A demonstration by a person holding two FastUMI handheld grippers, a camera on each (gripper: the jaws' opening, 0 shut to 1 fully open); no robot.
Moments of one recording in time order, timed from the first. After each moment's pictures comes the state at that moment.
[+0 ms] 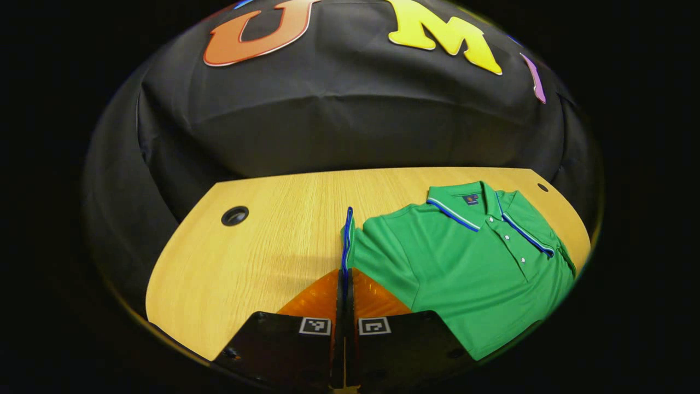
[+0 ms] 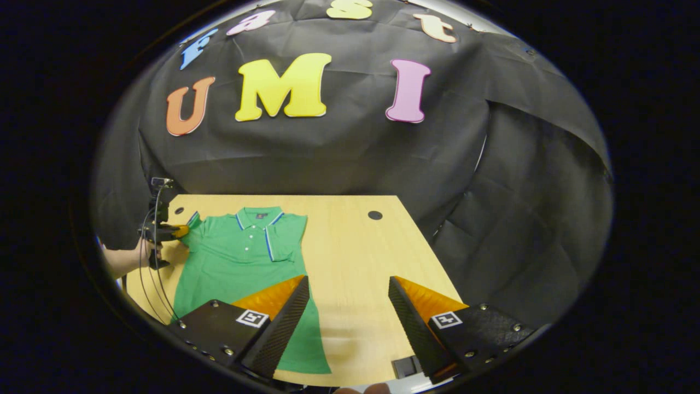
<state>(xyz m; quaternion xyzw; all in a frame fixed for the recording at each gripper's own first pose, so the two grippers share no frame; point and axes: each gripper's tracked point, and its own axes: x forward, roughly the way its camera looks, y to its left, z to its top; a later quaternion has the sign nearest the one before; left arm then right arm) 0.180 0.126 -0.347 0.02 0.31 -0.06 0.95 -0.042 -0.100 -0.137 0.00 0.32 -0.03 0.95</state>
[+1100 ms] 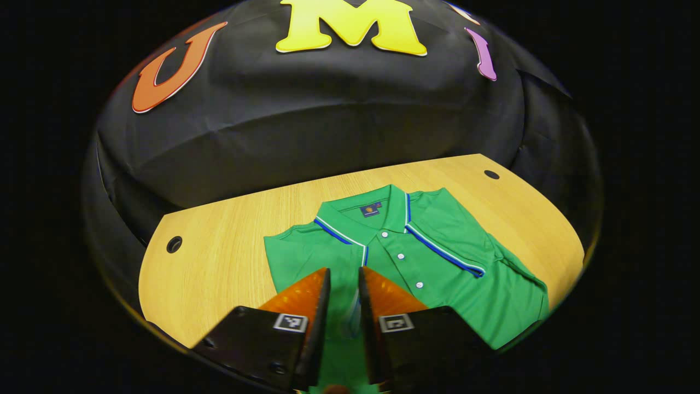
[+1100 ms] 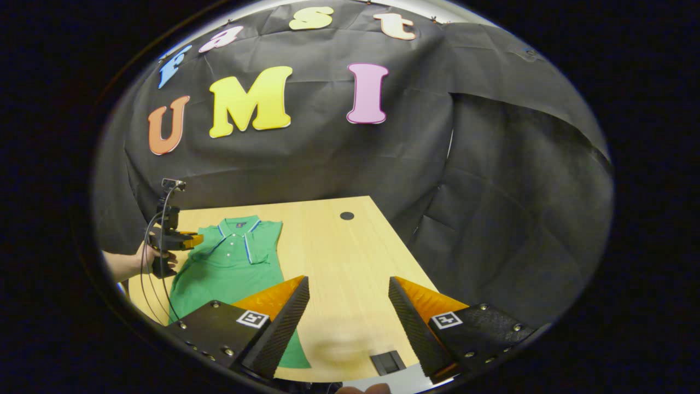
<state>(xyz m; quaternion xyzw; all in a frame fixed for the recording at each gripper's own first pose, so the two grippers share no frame) 0.156 -0.031 -0.303 0.04 0.32 -0.15 0.94 -0.074 -0.159 -0.131 0.02 0.30 -0.07 0.95</state>
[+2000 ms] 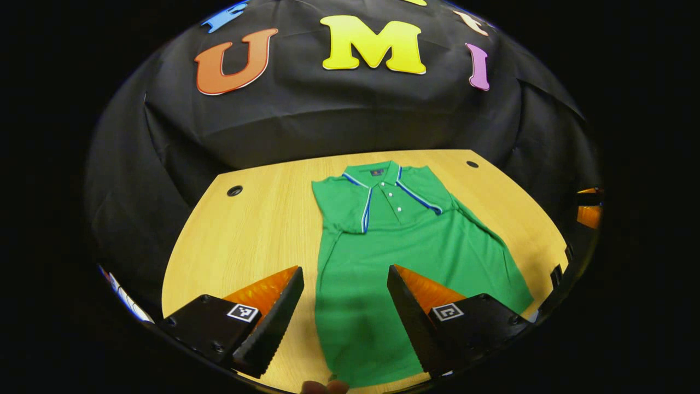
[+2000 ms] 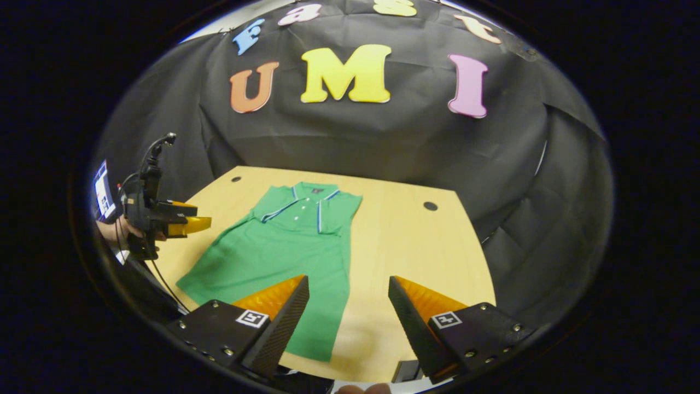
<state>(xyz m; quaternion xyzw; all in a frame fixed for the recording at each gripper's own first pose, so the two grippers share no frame) -0.072 0.042 -0.262 0.02 0.37 -0.10 0.93 -0.093 -0.061 -0.206 -0.04 0.36 0.16 0.92</state>
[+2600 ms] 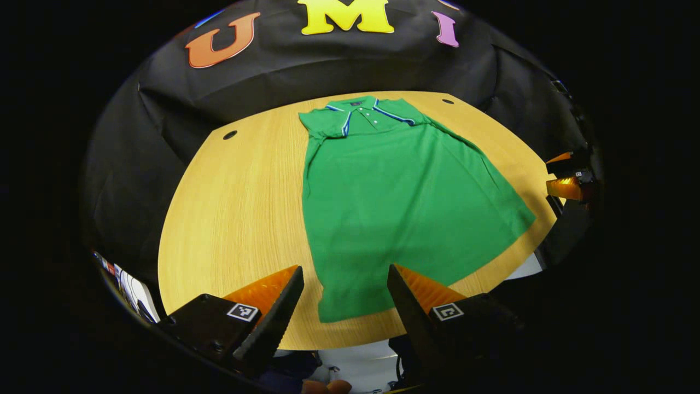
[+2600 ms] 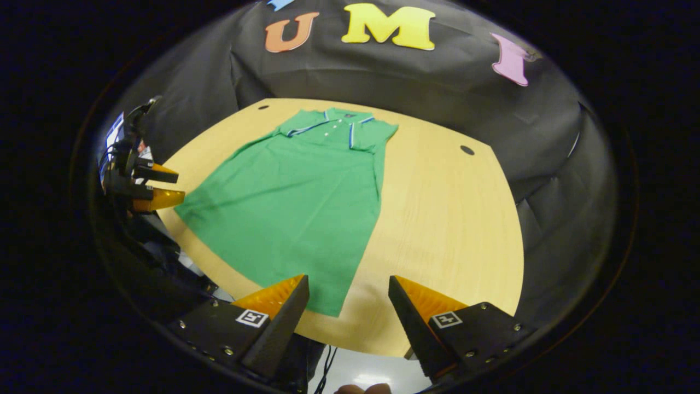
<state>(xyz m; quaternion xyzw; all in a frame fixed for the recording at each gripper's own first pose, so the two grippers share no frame) -0.211 0.053 -0.325 0.07 0.47 -0.13 0.87 -0.177 -0.059 -0.312 -0.12 0.47 0.21 0.85</state>
